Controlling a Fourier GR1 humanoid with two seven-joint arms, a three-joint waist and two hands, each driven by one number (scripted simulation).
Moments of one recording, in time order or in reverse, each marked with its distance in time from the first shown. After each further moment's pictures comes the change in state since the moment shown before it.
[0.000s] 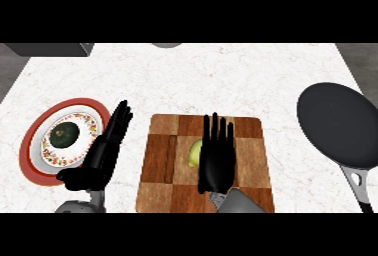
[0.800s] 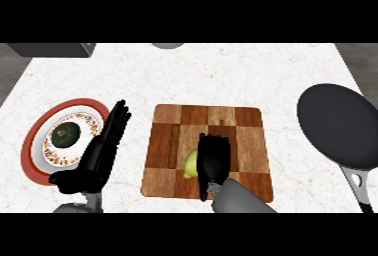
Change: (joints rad) left arm 0.018 -0.008 0.013 -0.051 -0.011 -0.020 0.032; right arm -0.100 0.000 0.042 0.171 -0.087 0.018 -0.022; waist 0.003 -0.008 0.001
